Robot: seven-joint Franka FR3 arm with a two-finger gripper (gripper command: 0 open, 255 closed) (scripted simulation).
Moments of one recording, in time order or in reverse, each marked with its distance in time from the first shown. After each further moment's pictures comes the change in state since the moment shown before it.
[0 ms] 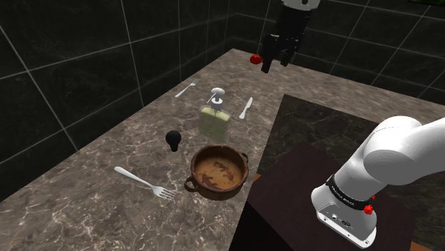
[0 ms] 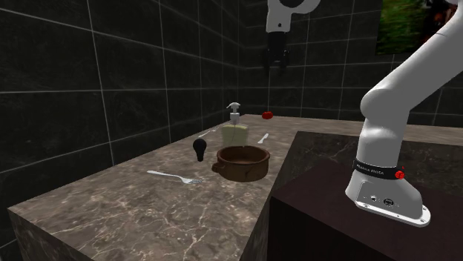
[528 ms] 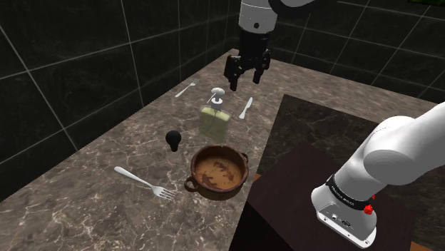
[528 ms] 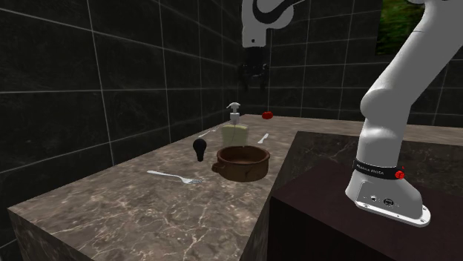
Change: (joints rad) arm 0.000 0.235 0.152 0.071 0.026 0.100 0.221
